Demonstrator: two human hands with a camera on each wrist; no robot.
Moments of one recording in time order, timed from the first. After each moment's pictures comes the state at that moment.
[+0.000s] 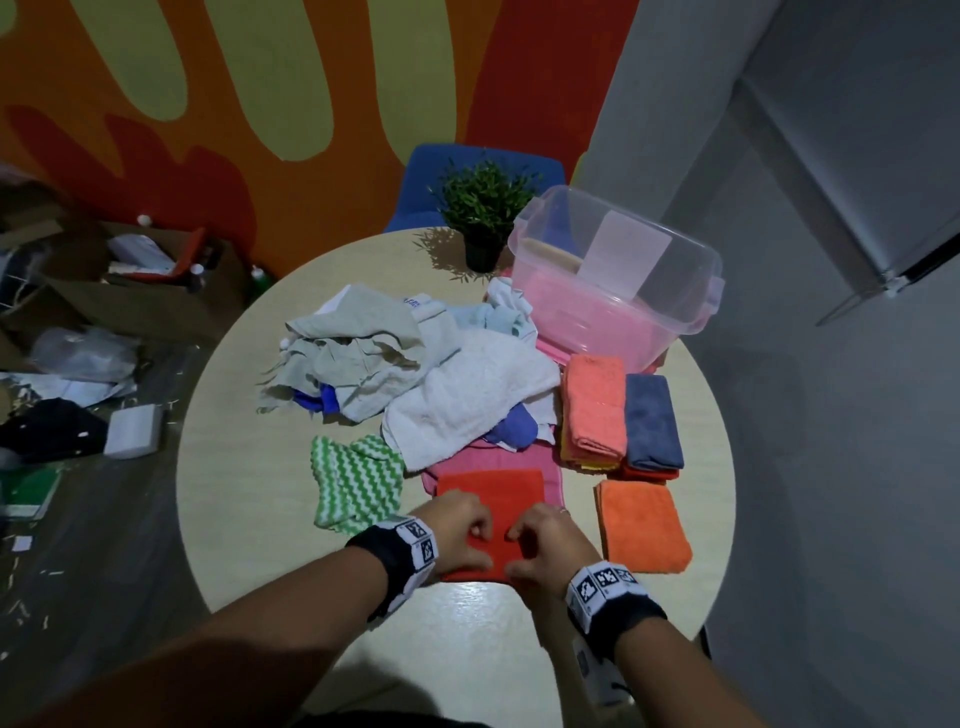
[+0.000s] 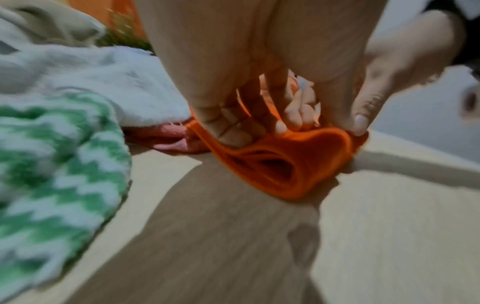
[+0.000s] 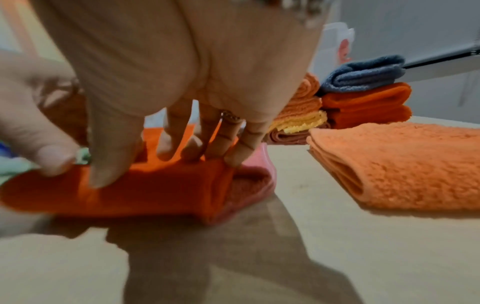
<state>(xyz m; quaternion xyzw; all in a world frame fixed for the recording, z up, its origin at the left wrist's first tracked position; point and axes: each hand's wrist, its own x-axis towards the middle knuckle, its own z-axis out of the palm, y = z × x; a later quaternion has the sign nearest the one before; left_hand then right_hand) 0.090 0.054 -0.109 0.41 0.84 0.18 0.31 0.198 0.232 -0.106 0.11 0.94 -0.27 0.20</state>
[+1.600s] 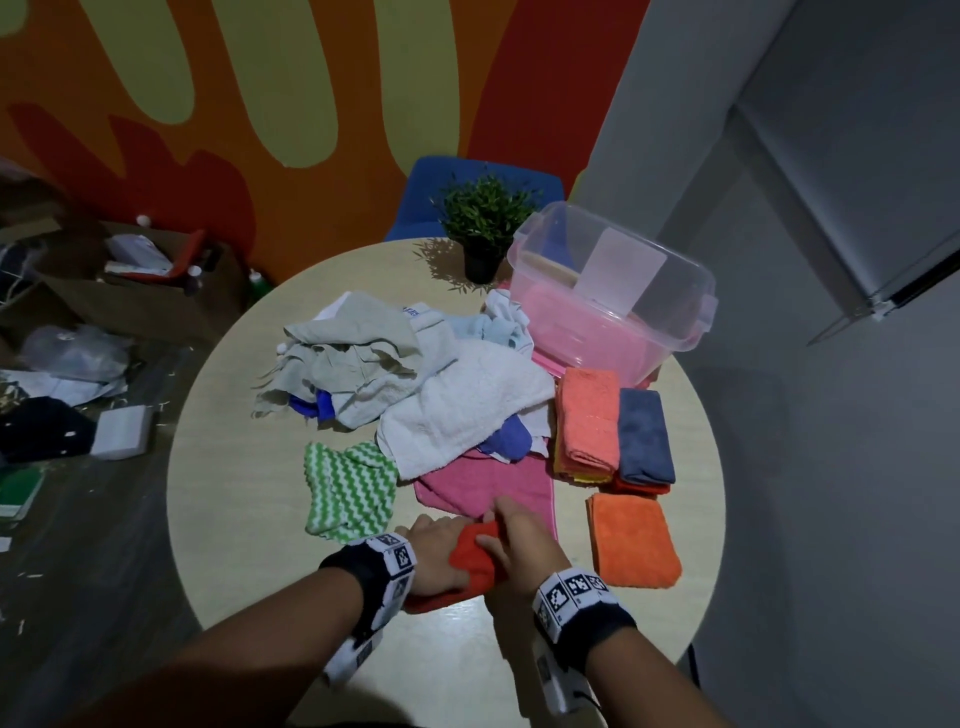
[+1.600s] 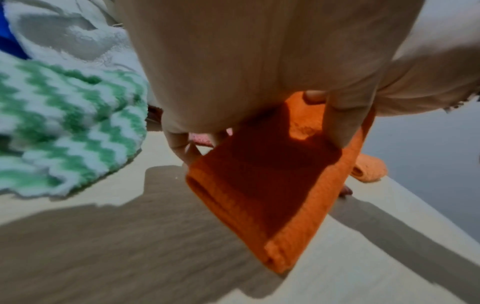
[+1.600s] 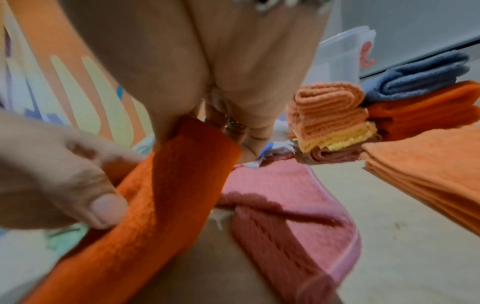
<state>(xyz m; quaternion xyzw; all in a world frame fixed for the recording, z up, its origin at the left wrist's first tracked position) 0.106 0.045 -0.105 0.31 0.85 0.10 0.41 0.179 0.199 -0.080 0.12 0.92 -0.35 0.14</state>
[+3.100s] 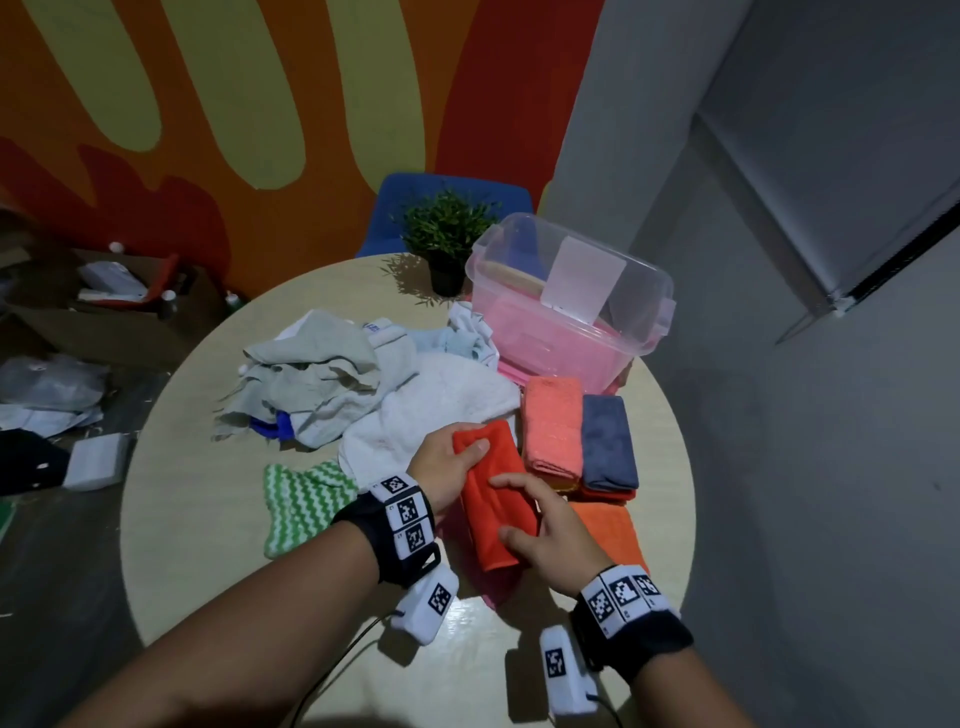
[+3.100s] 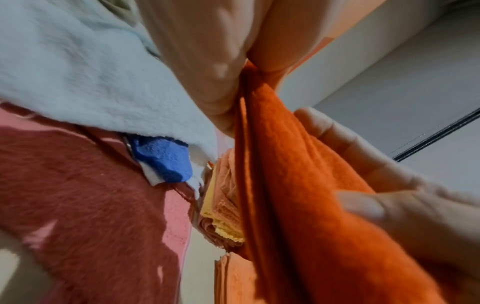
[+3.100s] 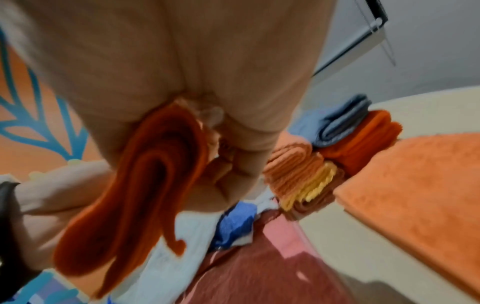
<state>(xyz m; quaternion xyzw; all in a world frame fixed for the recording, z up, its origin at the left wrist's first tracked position) 0.070 0.142 -0.042 0.01 0.65 0.70 0.28 0.201 0.266 -0.021 0.09 0.82 -0.57 0.03</state>
